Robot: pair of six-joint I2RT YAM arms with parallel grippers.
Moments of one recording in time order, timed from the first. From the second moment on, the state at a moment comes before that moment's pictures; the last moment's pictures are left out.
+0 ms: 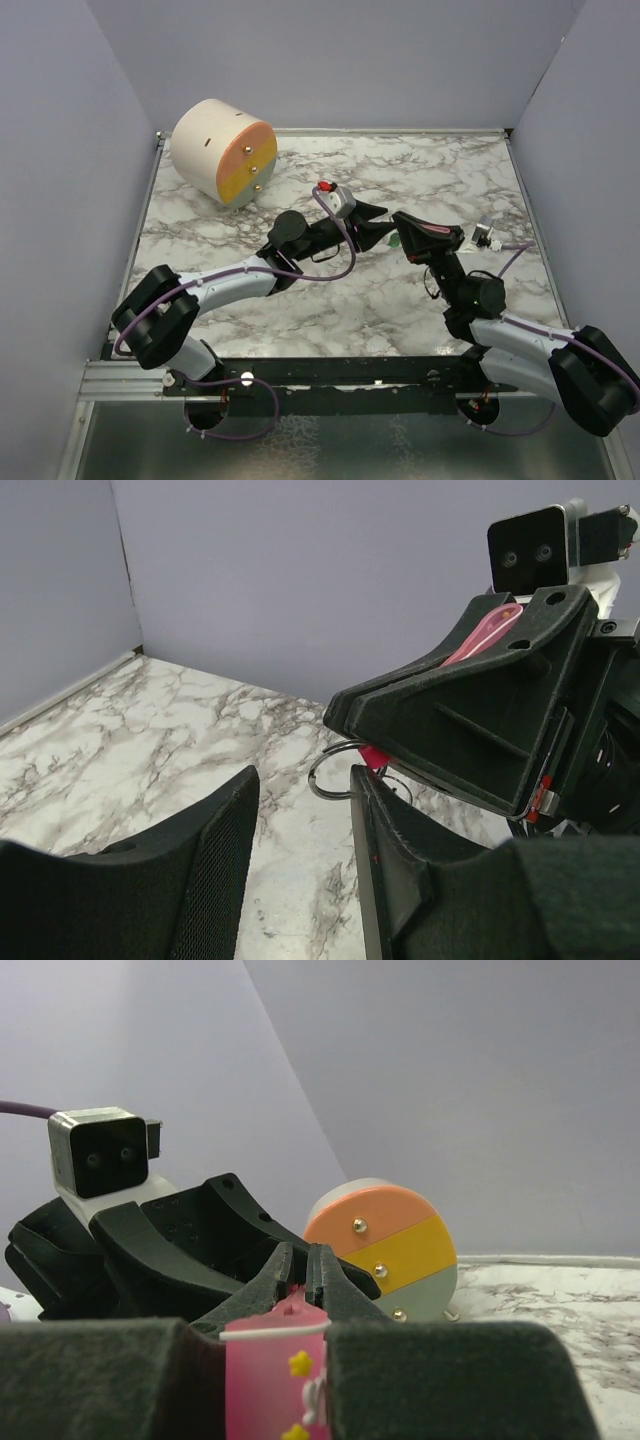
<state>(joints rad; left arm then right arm) -0.85 1.49 0.83 0.93 0.36 -0.21 0.60 1.04 0.19 1.50 -0.03 0.52</state>
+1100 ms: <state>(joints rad) -0.83 1.51 0.88 0.96 0.36 -0.56 0.60 0.99 0.19 1.51 -0.03 0.51</state>
